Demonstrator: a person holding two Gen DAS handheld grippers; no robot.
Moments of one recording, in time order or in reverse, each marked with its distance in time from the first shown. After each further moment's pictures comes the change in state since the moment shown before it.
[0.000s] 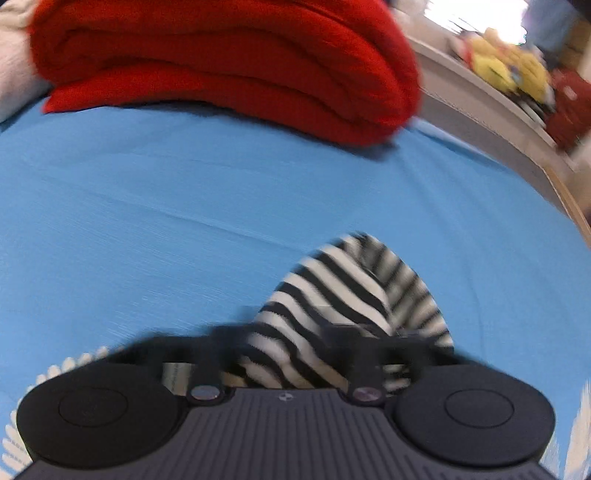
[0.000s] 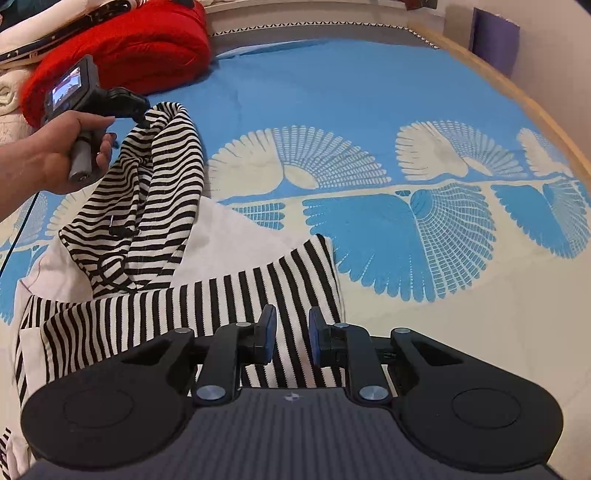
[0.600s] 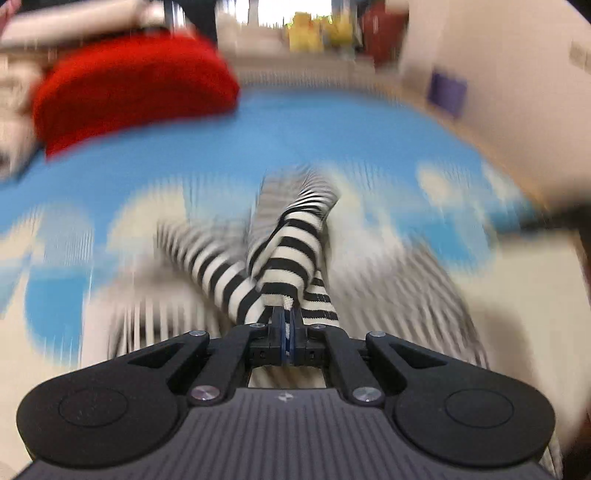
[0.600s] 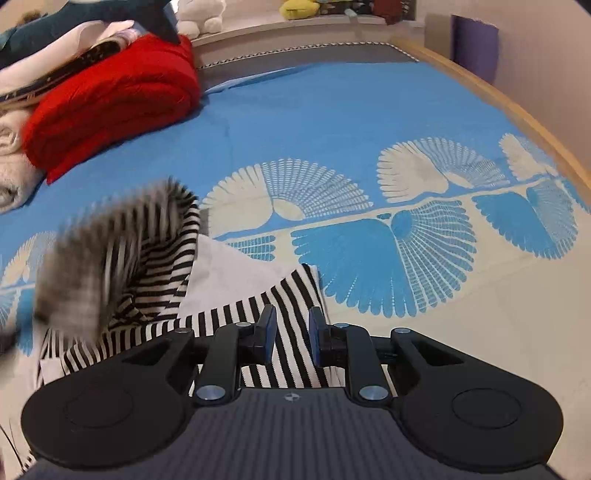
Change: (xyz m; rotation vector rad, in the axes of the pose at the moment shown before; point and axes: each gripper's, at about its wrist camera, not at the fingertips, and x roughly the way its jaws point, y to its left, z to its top) left arm -0.316 0.054 -0.283 0.424 -0.004 -0.196; right arm -0.036 -0.023 0.008 0.091 -0.071 0.032
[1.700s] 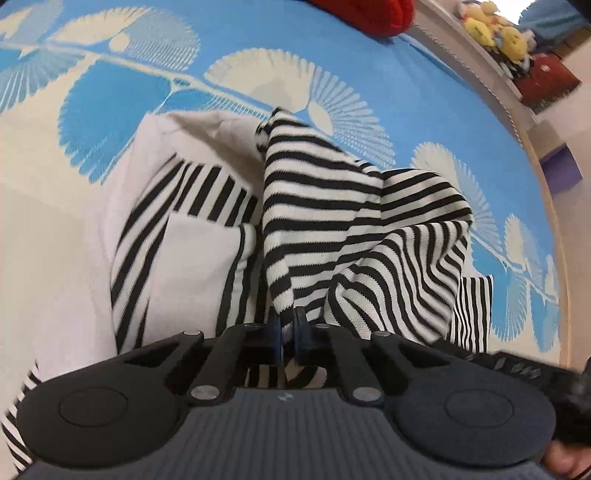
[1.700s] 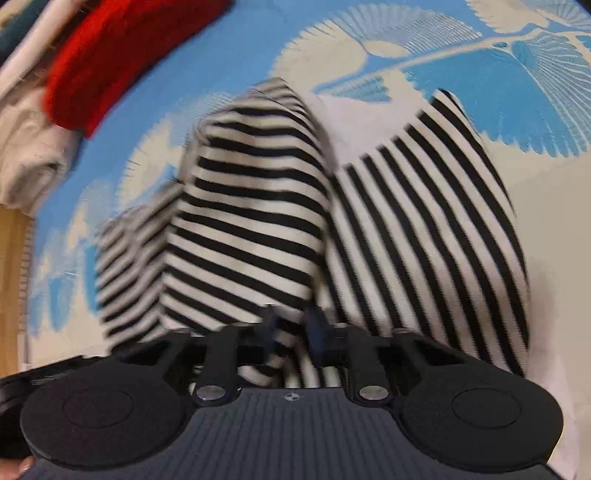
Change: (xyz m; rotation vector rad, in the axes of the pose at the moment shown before) left arm 0.058 0.077 -0.006 -0.597 0.219 0.013; right arm 0.079 0.061 -0.049 0.183 0.330 0.309
